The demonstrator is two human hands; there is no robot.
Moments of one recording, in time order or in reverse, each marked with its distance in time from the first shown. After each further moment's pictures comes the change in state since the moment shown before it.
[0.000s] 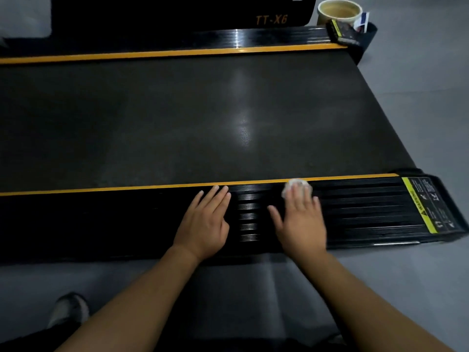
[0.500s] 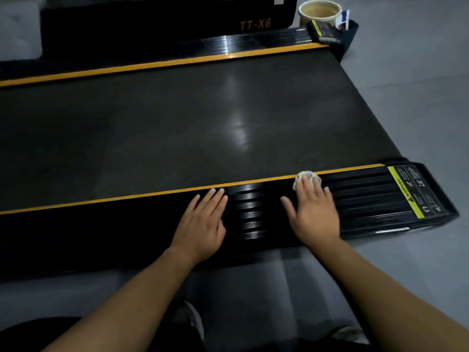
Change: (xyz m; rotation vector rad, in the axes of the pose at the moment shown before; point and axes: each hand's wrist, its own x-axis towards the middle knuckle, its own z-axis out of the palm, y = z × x) left_hand -0.001 0.003 -0.001 0.061 -0.036 0.043; right_hand 0.009 0.048 -0.007 -0.011 0.013 0.062
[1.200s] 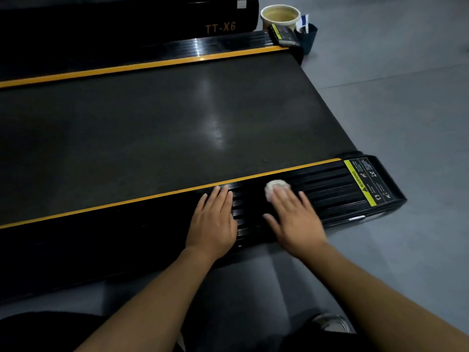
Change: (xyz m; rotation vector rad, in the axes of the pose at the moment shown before) left_hand 0.046 0.091 0.009 -0.087 0.030 -0.024; right_hand -0.033 0.044 -0.005 -0.052 -0.023 -0.197
